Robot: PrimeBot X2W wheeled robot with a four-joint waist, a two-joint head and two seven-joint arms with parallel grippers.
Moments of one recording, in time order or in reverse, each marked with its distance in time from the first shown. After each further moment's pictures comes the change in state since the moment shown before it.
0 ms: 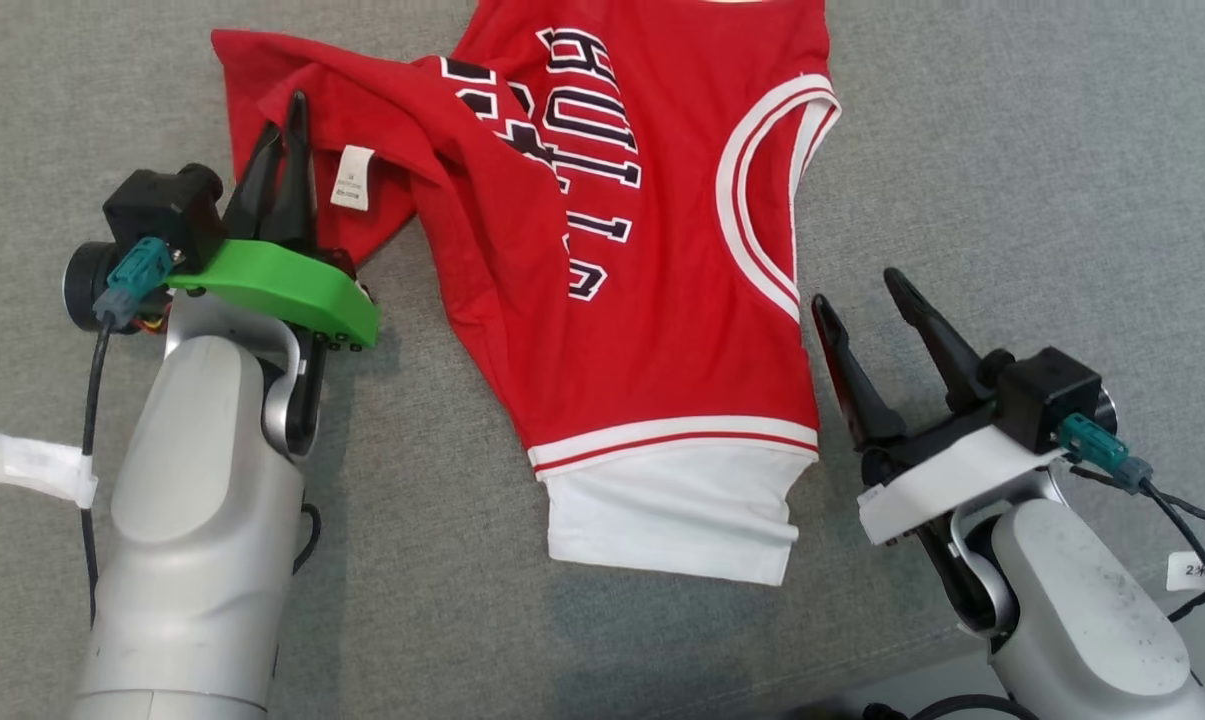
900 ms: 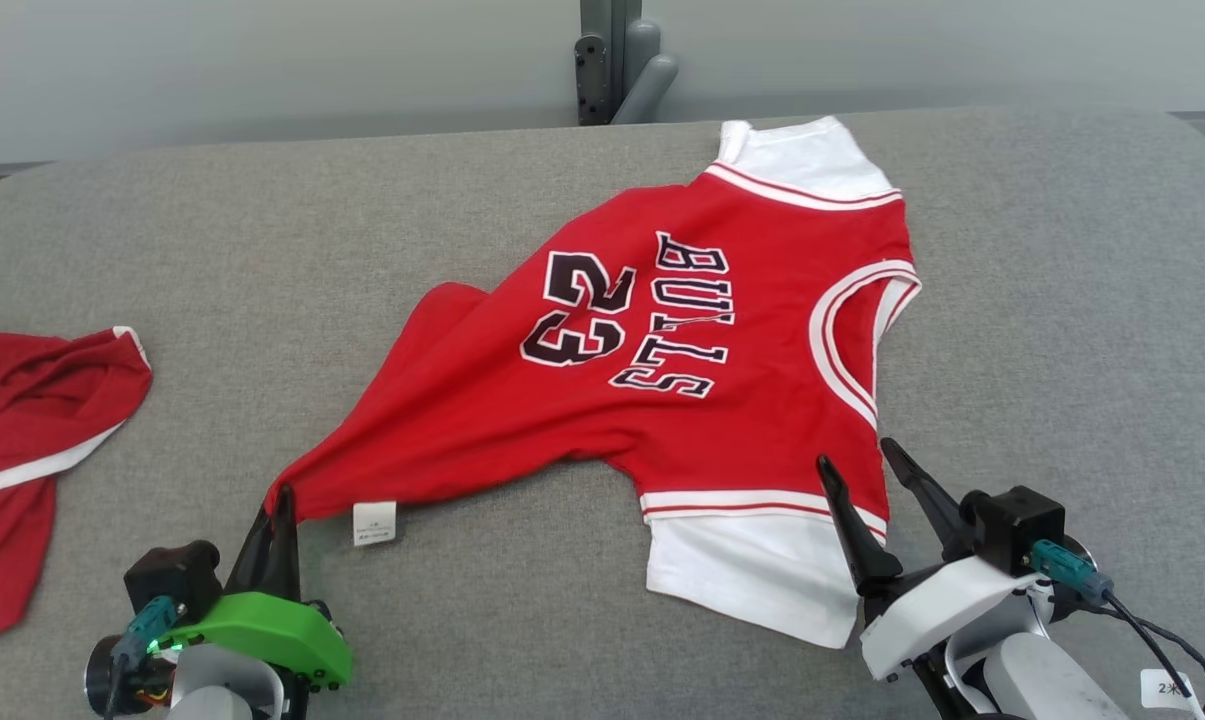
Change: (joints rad) left arm 0.558 0.012 0.101 -0.100 -0.057 0.000 0.000; right arm 0.199 0.030 -0.013 0.123 0.018 0.000 0.000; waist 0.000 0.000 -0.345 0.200
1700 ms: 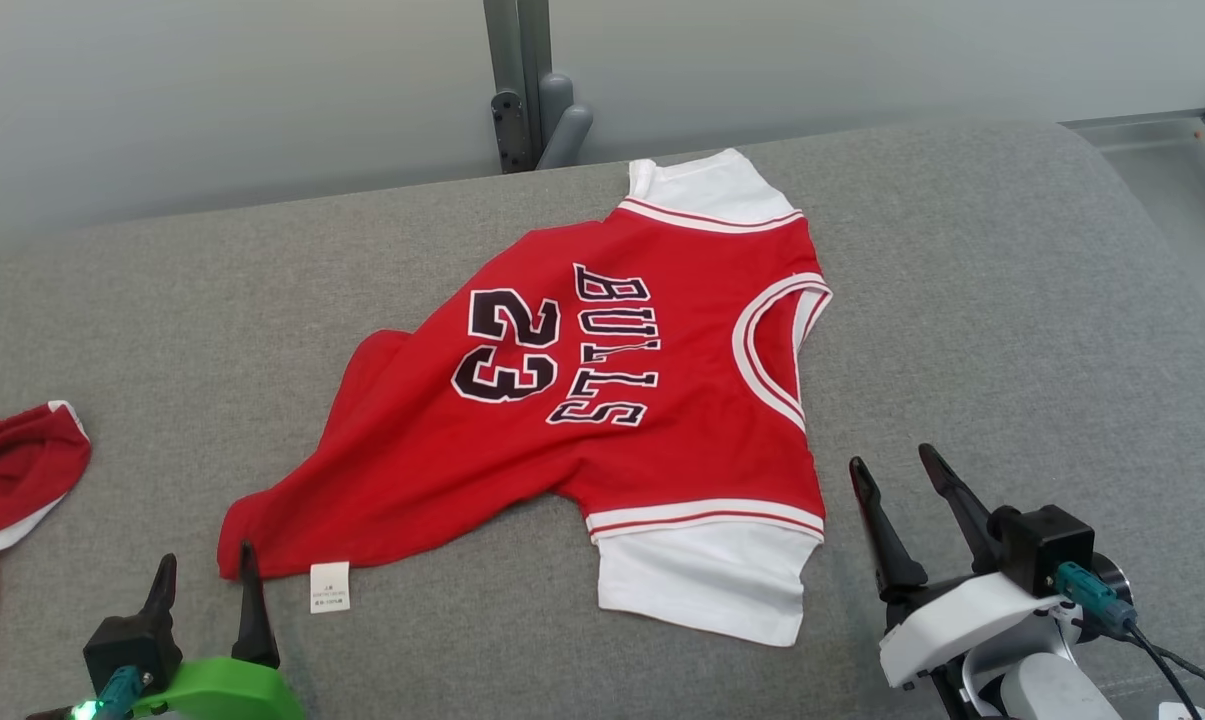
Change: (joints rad) left arm 0.132 -0.014 0.159 -0.096 0.177 0.070 0.000; right arm 0.064 0.054 -0.123 -0.052 -0.109 0.000 0.000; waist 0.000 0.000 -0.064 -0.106
